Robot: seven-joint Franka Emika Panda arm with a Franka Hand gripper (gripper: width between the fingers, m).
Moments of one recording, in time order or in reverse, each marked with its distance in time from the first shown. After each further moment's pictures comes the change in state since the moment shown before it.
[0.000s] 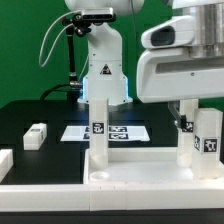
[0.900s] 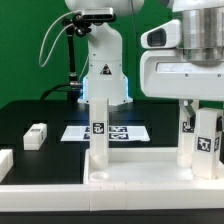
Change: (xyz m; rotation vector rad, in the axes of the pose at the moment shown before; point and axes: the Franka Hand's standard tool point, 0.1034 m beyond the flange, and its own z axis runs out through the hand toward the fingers) arm -0.001 0.002 0.000 -0.020 0.008 0.724
